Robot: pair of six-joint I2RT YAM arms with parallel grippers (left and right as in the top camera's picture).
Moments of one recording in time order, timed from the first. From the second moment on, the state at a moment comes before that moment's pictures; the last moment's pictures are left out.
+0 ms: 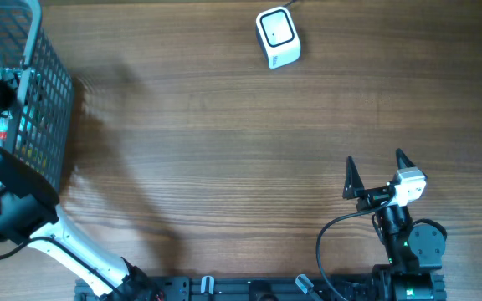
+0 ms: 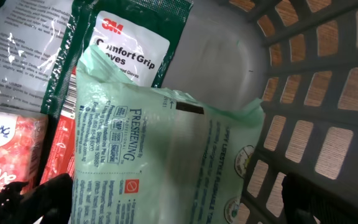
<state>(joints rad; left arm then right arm) 0.63 2.15 1.96 -1.06 0.20 0.27 0.01 0.02 0.01 0.01 -0.15 0.03</state>
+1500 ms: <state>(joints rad) -0.21 1.61 2.02 -1.24 0.24 -0.18 0.01 0.02 0.01 0.01 -0.15 0.03</state>
